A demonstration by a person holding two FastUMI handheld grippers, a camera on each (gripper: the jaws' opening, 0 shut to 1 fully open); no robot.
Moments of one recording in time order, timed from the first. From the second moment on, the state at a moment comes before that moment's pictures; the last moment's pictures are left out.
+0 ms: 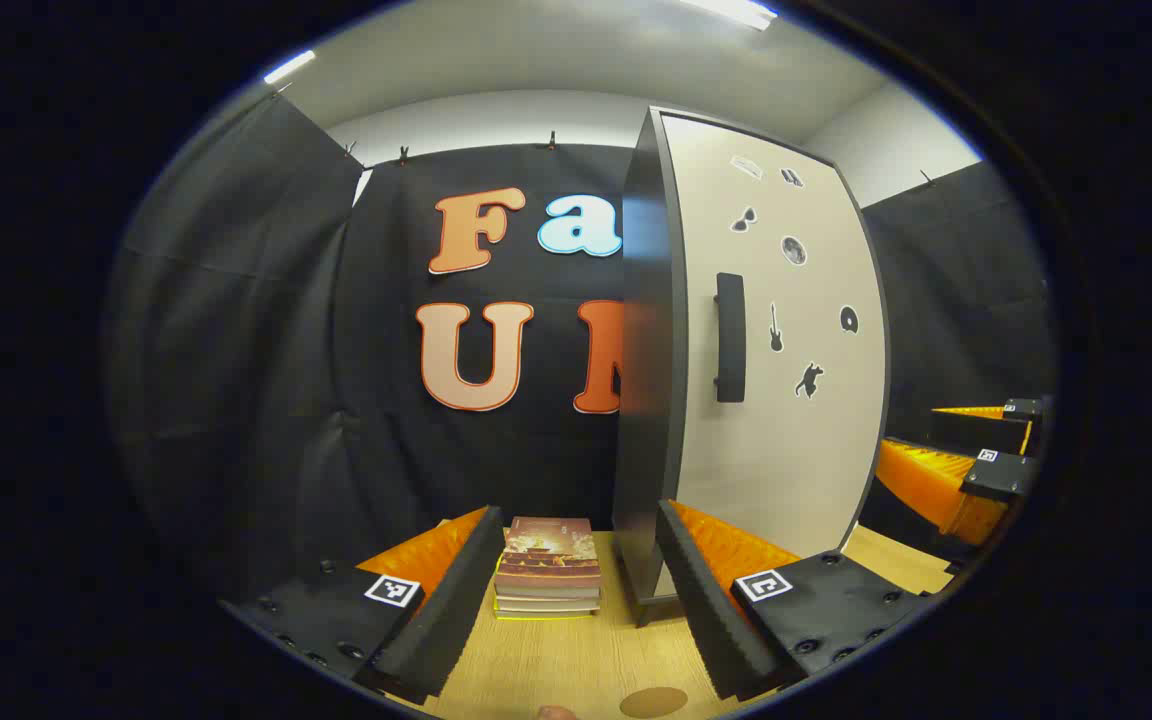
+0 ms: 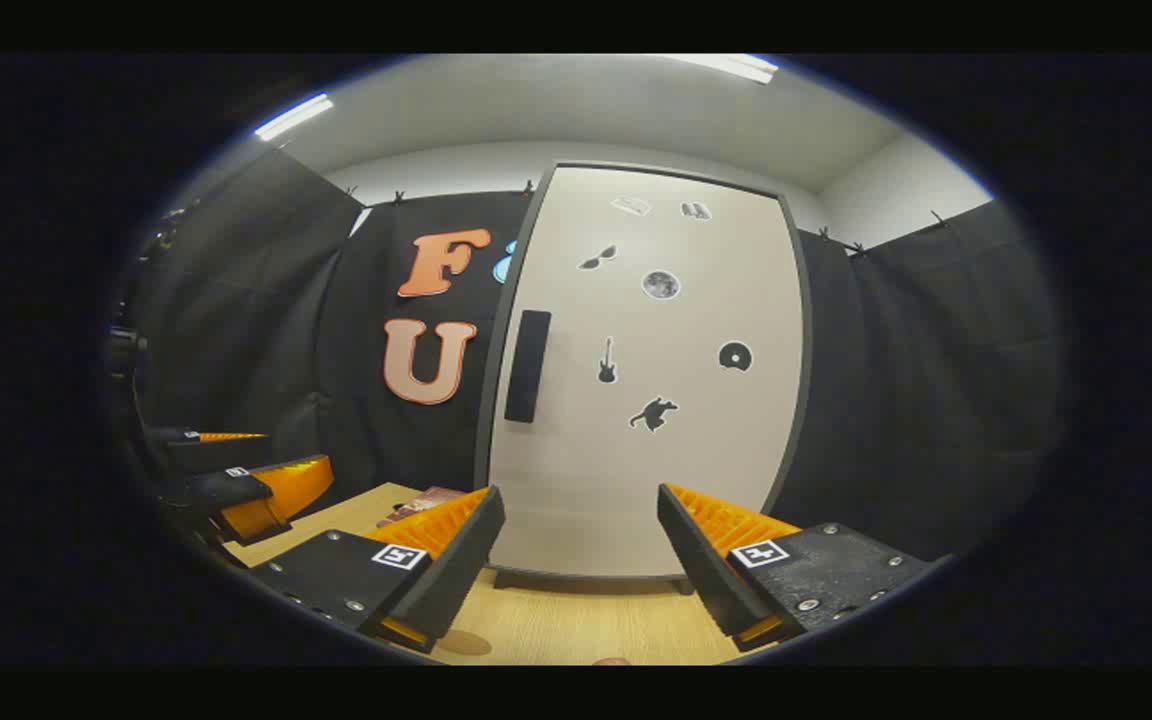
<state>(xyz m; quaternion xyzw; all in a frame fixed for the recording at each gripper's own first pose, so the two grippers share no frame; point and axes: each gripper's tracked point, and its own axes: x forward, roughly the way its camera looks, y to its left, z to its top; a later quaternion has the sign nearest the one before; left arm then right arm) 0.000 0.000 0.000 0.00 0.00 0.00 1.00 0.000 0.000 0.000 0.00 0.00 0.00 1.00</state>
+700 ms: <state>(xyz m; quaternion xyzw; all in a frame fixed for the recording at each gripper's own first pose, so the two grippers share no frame) 0.054 0.008 0.004 0.01 0.00 -0.06 1.00 0.041 0.015 0.013 0.01 0.00 -0.05 1.00</state>
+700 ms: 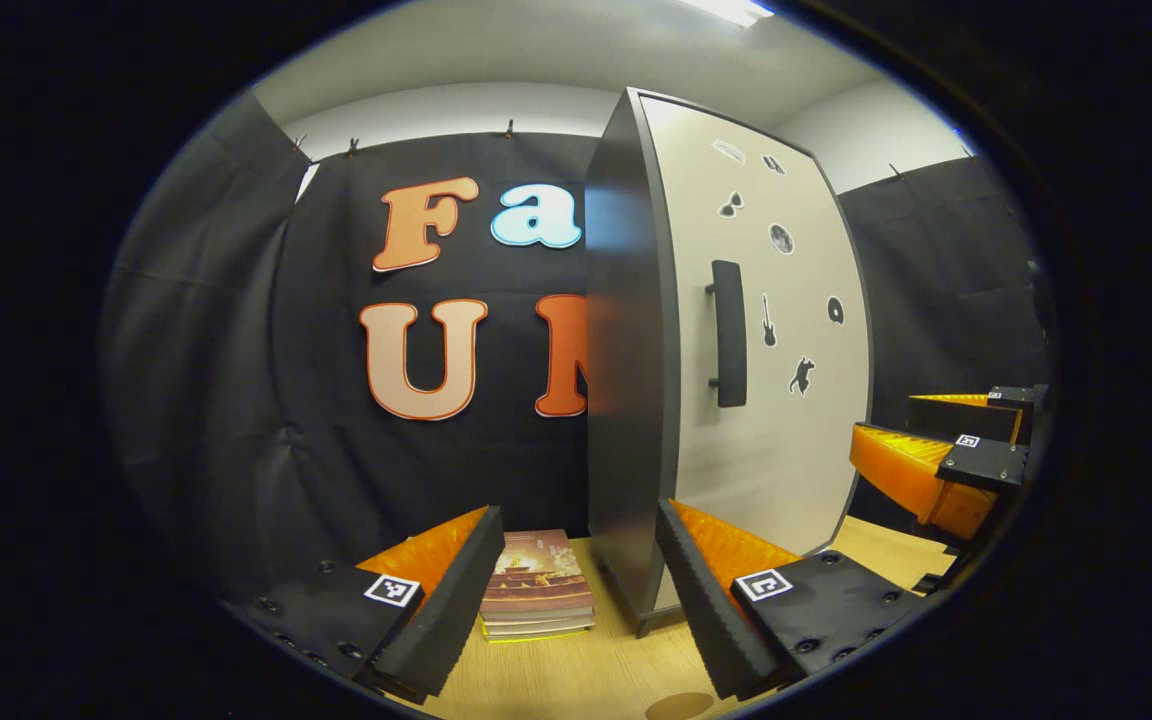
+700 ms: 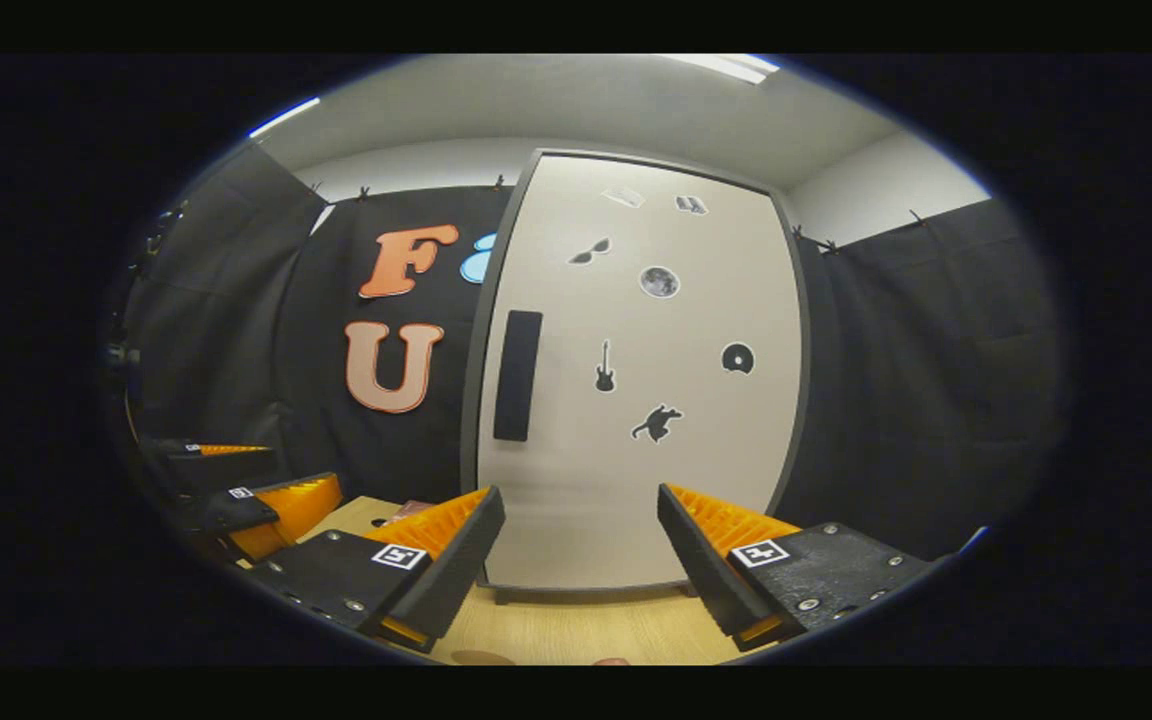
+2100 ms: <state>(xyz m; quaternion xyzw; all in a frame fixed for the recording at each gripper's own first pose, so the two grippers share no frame) 0.064 0.056 -0.012 0.01 0.02 0.00 1.00 0.195 0.057 0.059 0.06 -0.01 0.00 1.00</state>
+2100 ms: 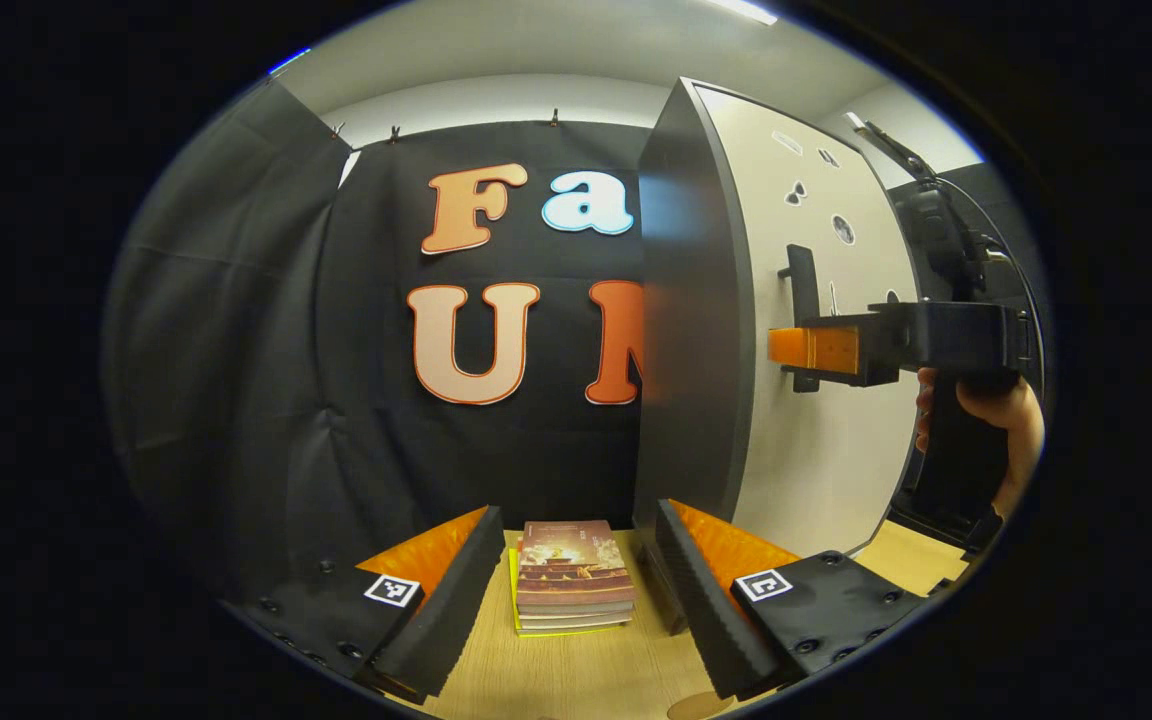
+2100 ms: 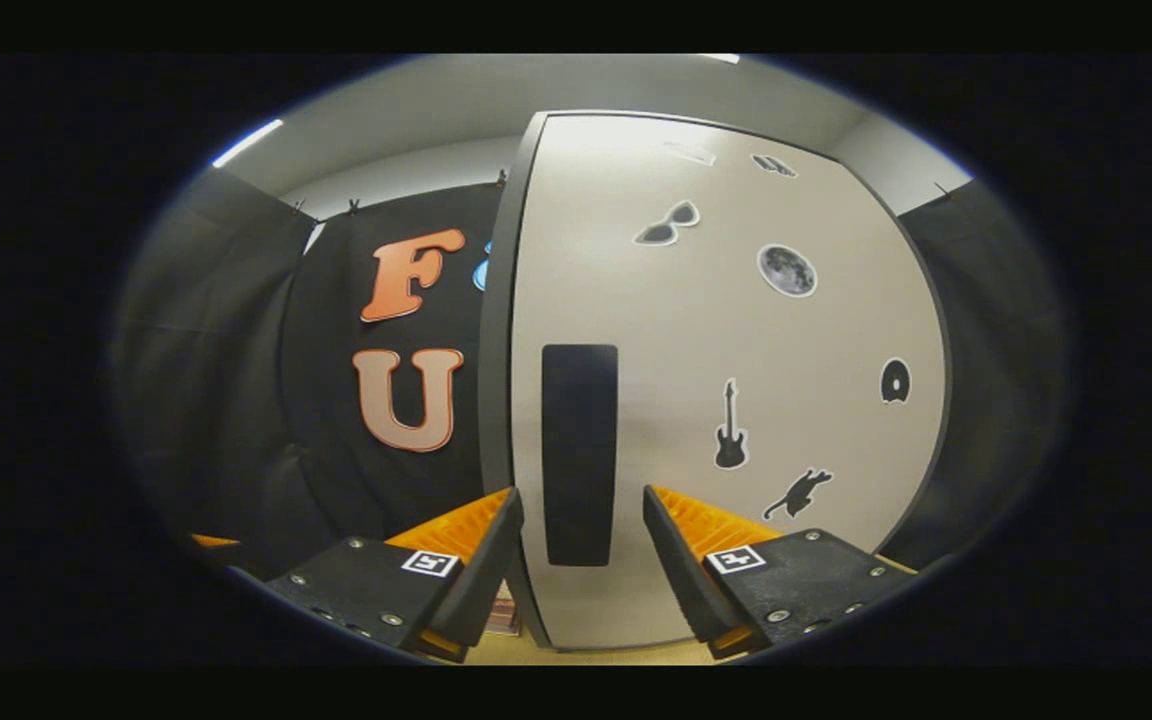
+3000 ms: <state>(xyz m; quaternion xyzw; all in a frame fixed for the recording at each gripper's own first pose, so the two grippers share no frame) 0.081 0.079 -0.011 0.01 0.03 -0.02 1.00 0.181 0.055 0.059 0.08 -0.01 -0.03 1.00</state>
